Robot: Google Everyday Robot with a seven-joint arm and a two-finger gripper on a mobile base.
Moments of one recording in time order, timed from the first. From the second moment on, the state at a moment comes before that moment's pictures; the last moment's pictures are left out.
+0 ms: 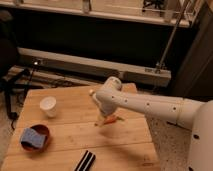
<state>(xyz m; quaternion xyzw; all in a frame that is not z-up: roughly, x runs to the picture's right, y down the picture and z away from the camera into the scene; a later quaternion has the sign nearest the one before) 0.010 0.158 0.825 -0.08 -0.29 -0.89 0.34</state>
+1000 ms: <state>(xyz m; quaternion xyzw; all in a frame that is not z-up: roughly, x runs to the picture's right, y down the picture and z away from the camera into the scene) 0.029 0.162 0.886 -0.09 -0.34 -0.90 0.27</state>
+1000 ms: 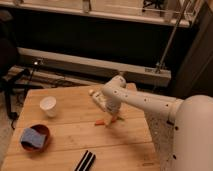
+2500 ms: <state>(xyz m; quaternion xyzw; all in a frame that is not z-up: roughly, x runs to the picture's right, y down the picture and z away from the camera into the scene) -0.052 0.075 0.858 -0.07 -0.29 -0.92 0.25</state>
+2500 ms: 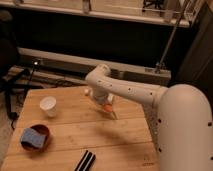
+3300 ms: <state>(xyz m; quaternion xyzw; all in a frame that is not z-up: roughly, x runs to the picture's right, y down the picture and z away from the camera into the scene) -0.335 -0.076 0.818 0.19 -0.21 -0.93 0.25</state>
